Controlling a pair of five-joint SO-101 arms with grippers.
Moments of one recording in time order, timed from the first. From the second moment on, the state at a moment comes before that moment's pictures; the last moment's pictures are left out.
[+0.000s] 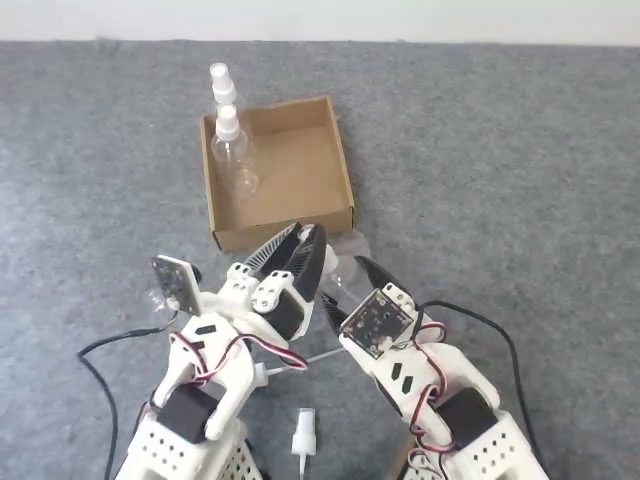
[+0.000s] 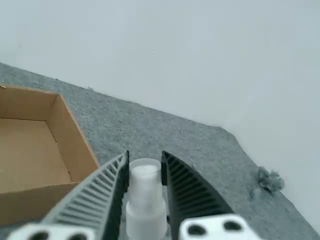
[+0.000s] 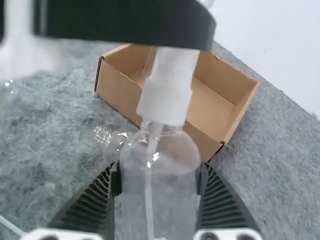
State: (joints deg) left arm 23.9 -103.4 96.5 27.1 36.3; right arm -38.2 -102.5 94.9 39.1 19.1
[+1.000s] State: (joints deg) left arm 26.3 -103.6 90.2 39.3 31.1; right arm -39.1 -102.4 94.9 39.3 19.2
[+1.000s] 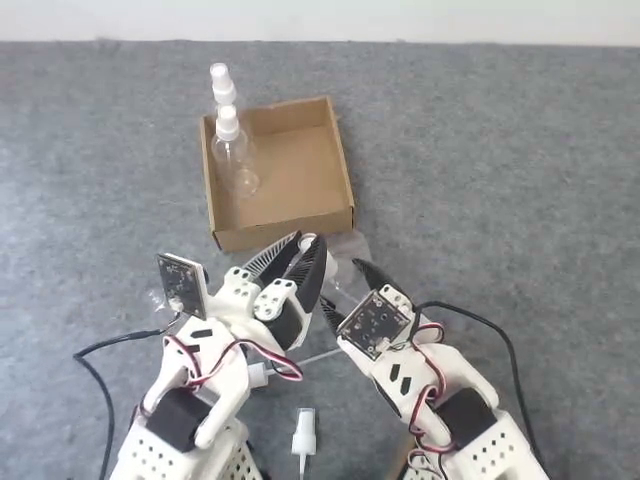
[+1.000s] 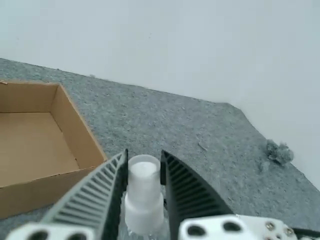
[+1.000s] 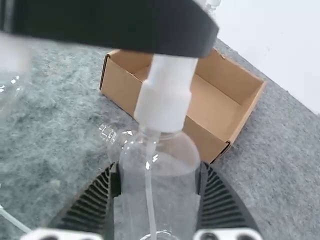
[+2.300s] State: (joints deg) left arm 27.9 -103.4 84.8 55.3 32.4; right arm -37.5 -102.7 95.0 39.1 19.1
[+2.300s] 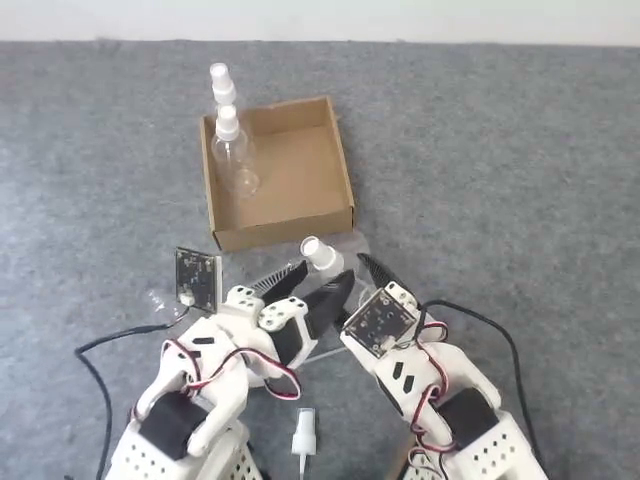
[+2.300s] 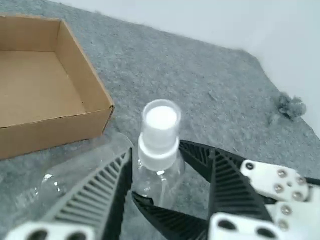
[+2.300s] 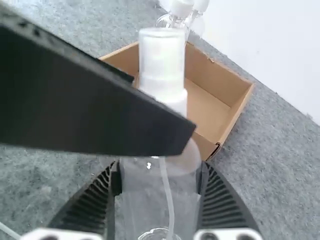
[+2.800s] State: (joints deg) left arm 15.6 -103.4 76.7 60.1 32.9; right arm -37.5 -102.7 95.0 39.1 19.1
